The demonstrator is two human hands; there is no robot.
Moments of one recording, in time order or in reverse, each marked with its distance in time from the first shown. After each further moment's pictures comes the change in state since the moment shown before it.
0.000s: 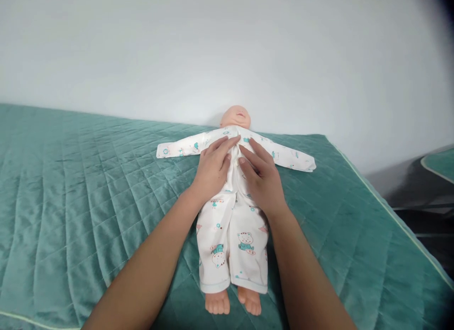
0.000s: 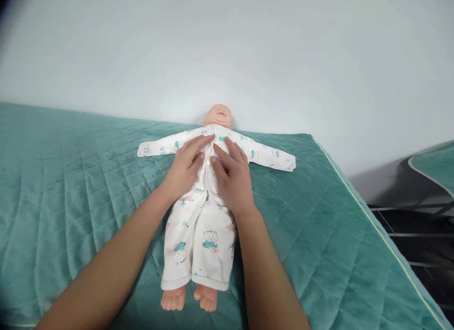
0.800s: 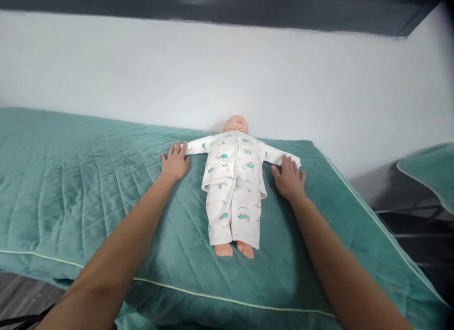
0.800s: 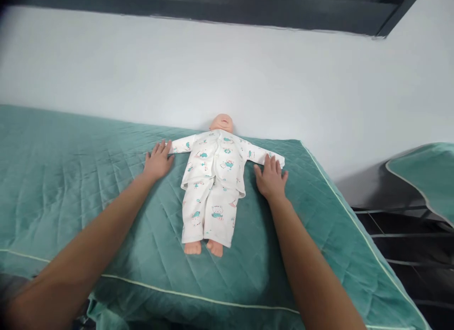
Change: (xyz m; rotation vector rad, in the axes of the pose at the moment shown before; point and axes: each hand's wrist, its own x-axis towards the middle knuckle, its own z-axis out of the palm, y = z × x) left_hand -0.037 -0.102 -0.073 0.689 -0.084 -0.431; right_hand -0.015 0.089 -0.058 -0.600 -0.131 0.409
